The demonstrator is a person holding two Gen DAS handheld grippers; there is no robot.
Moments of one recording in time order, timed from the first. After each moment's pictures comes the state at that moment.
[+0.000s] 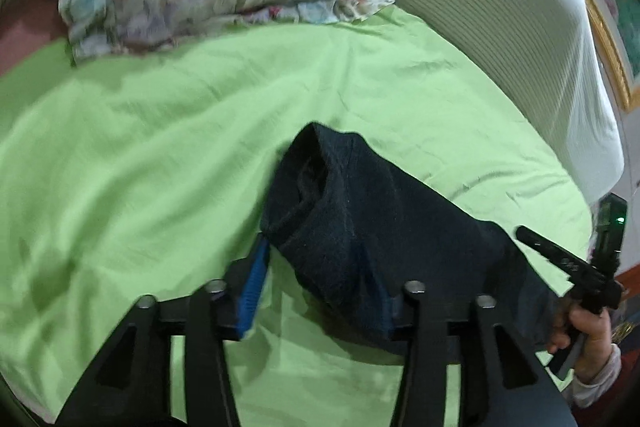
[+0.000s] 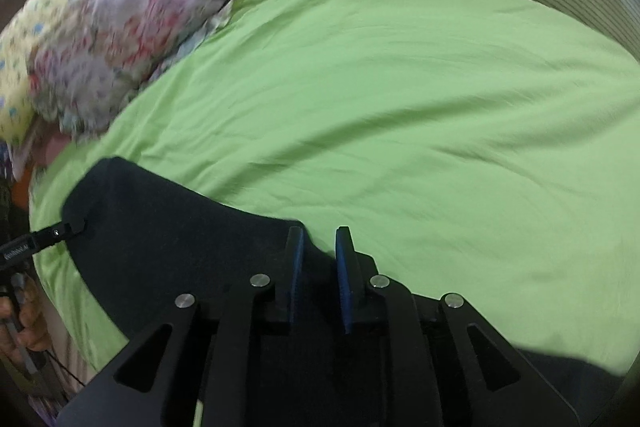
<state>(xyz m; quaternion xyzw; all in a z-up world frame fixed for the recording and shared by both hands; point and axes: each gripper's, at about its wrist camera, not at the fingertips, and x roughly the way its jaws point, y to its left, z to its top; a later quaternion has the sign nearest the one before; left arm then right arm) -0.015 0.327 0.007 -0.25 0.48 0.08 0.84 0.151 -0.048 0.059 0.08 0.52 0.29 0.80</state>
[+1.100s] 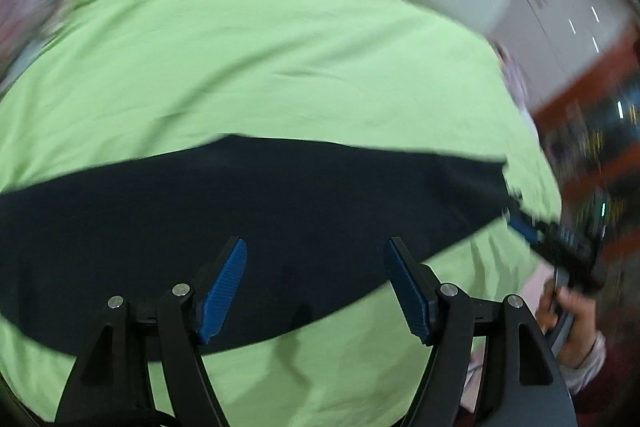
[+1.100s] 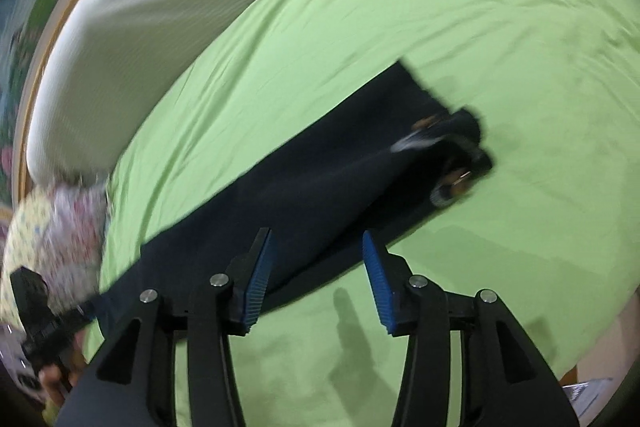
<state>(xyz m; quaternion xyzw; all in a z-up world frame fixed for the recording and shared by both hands) 0.052 0.064 0.029 -0.07 0.55 -0.22 0.80 -0.027 -0.324 0.032 0.39 0.46 -0.02 0.80</state>
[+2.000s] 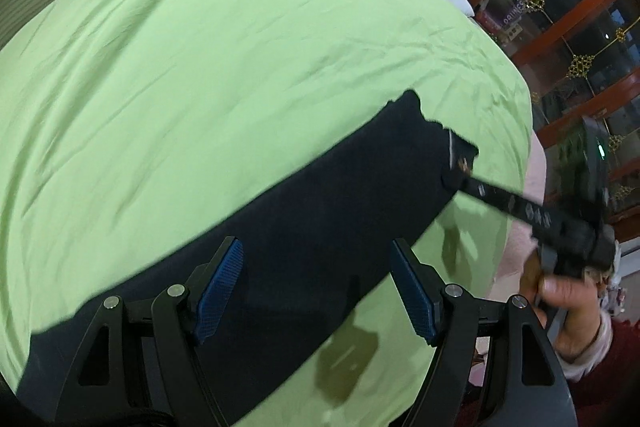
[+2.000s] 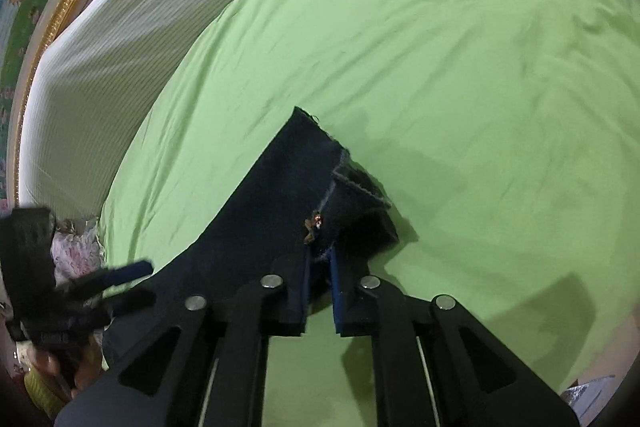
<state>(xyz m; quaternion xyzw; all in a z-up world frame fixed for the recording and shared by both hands) 0.113 -0.172 0.011 0.09 0.59 -0.38 0.71 -0.029 -0.369 0.017 0.42 0.46 -0.05 0.78</state>
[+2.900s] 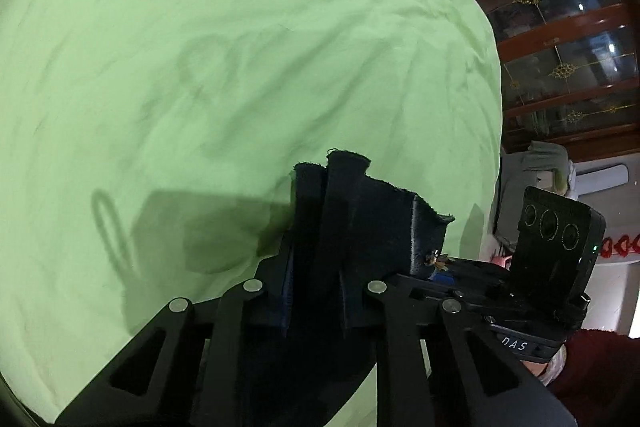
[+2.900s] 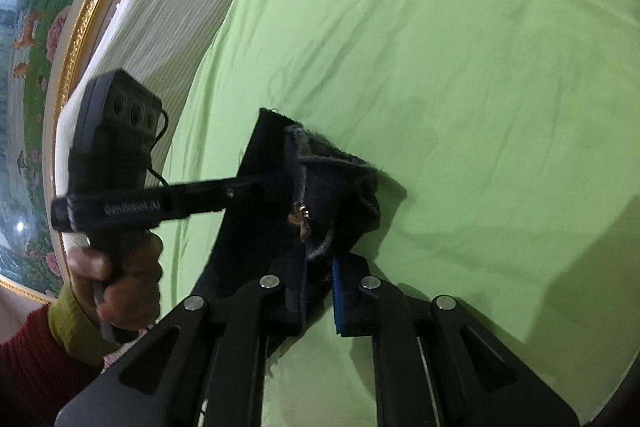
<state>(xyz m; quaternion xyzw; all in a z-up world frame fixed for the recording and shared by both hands) 0.167 -0.334 -0.054 0.14 0.66 -0.49 0.55 -0.051 -0.370 -0.023 0.54 0.40 -0.02 0.74</state>
